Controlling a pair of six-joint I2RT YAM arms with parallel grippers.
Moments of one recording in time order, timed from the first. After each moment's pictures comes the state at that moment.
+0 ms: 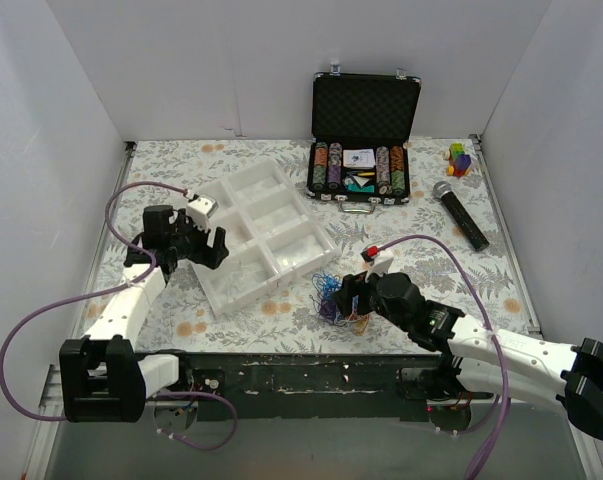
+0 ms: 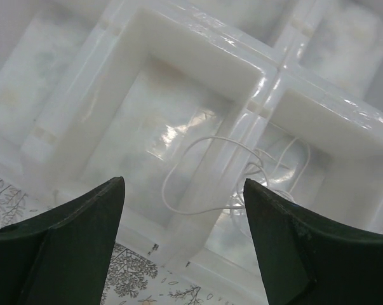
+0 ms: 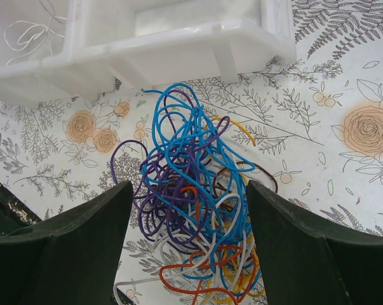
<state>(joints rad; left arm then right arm) -0.01 1.14 0.71 -0.25 0.43 0.31 0.99 0.87 0.34 0.08 0.24 0.47</state>
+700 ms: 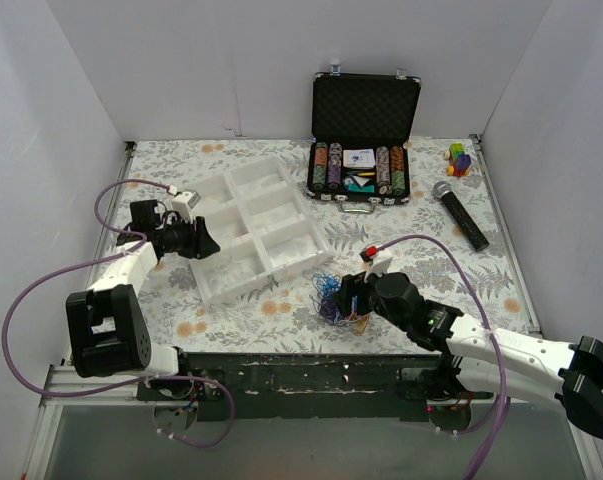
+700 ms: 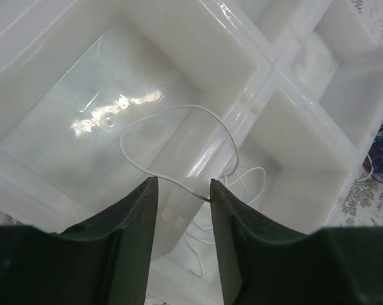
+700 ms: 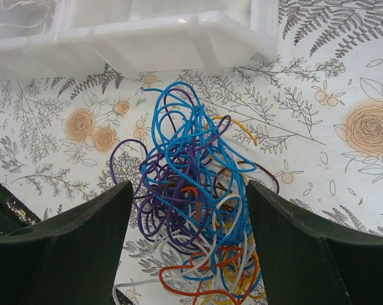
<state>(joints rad) 0.16 1.40 0.80 -0.29 0.72 0.21 0.99 0.89 0.34 0.09 0.24 0.47</state>
